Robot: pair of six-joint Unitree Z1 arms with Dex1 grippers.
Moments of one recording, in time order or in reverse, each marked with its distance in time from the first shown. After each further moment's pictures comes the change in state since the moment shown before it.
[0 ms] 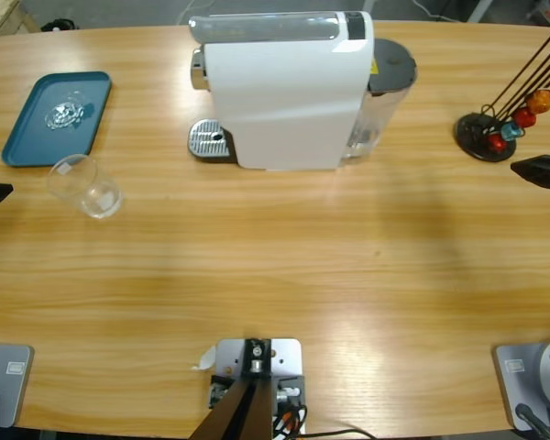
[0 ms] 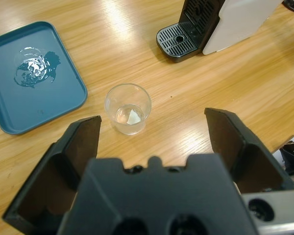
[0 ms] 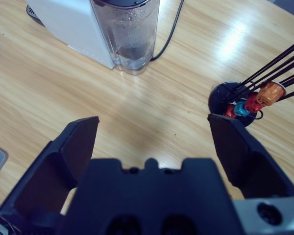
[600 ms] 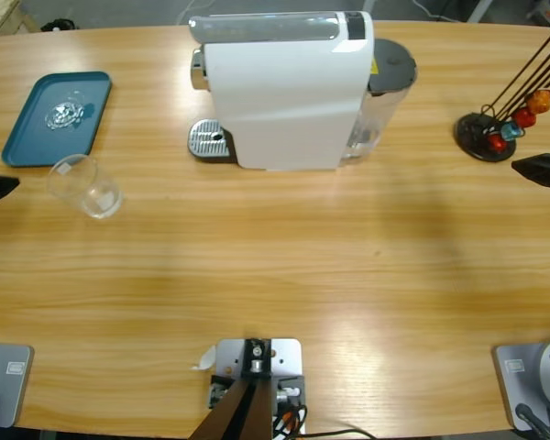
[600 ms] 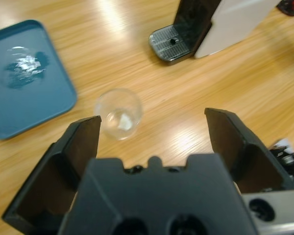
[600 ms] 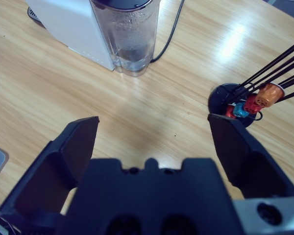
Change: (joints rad) arm 0 0.001 0.078 -0.054 0.000 -0.043 -0.040; arm 1 0.000 -0.004 0.000 -0.004 0.000 0.000
